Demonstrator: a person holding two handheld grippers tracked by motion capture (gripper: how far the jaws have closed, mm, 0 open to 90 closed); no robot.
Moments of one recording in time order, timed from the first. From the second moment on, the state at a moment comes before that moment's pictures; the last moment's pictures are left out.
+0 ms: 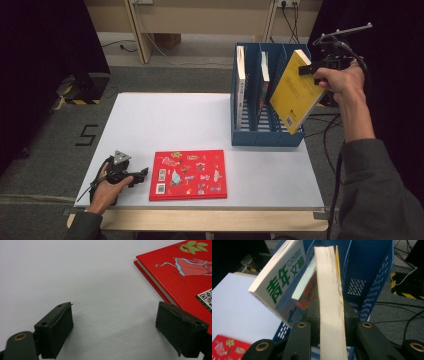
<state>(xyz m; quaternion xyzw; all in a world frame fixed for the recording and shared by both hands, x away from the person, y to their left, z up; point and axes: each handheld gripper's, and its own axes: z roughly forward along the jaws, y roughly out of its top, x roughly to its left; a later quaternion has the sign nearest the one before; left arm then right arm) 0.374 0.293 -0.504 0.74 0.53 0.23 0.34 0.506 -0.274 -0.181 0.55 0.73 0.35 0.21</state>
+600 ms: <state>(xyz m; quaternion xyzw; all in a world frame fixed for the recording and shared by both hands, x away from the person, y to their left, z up) 0.374 0.292 -0.505 0.74 0.53 0.23 0.34 0.556 -0.245 -0.193 0.59 0.70 0.36 0.20</state>
